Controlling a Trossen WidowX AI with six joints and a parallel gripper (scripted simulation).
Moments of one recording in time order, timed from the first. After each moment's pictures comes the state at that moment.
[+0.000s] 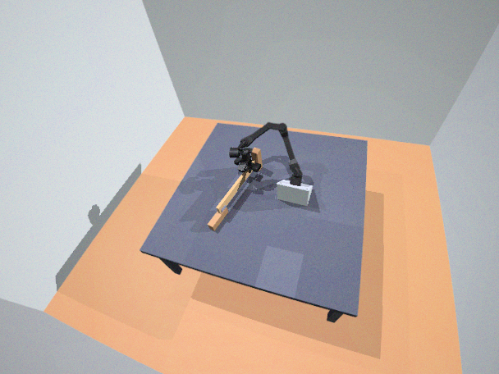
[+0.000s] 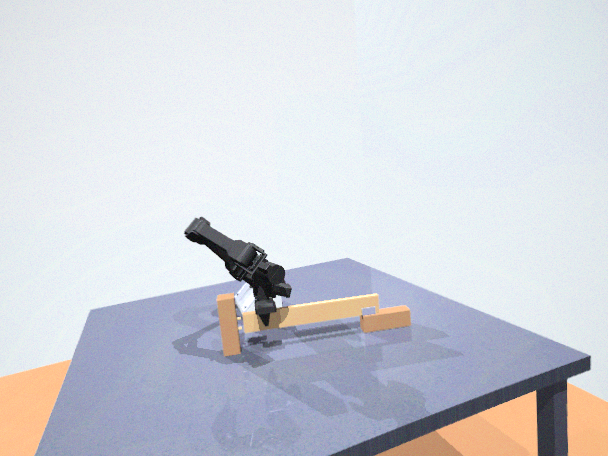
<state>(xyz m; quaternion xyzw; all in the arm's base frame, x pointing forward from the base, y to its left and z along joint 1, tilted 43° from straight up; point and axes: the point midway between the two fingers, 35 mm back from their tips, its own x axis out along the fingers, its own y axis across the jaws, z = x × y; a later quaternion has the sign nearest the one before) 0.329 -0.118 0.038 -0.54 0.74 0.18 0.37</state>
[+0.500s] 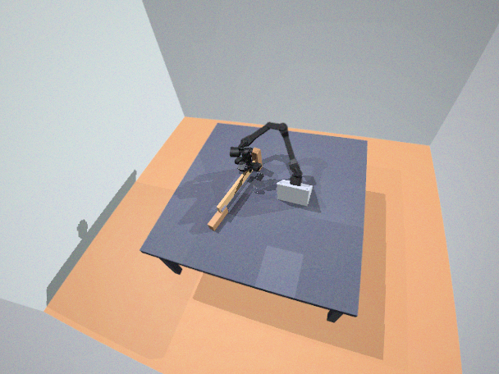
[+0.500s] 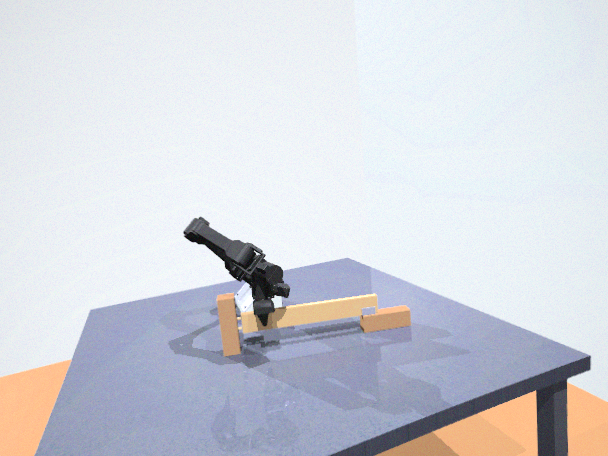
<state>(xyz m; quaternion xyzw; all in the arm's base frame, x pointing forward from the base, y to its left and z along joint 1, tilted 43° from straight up) 0.327 -0.121 0.042 -0.54 0.74 0.18 0.37</state>
